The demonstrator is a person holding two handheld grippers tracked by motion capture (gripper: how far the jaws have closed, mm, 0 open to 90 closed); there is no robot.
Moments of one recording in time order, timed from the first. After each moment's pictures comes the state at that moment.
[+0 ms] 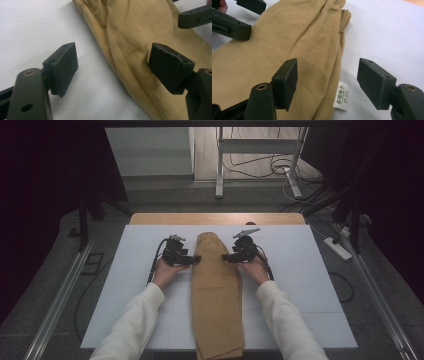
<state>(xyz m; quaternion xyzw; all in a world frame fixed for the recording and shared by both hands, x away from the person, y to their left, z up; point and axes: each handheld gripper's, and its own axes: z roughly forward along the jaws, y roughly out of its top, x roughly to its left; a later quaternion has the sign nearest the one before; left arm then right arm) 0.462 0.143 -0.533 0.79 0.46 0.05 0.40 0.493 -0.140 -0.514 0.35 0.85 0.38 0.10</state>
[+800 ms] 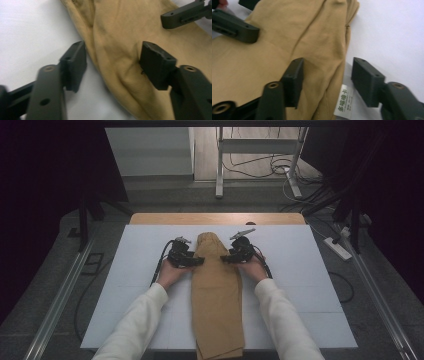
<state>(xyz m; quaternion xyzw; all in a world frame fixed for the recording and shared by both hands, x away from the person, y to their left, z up) 0.463 0.126 -0.540 0.81 0.44 0.05 0.39 0.501 -0.134 -0.526 0.33 0.87 0.36 0.09</state>
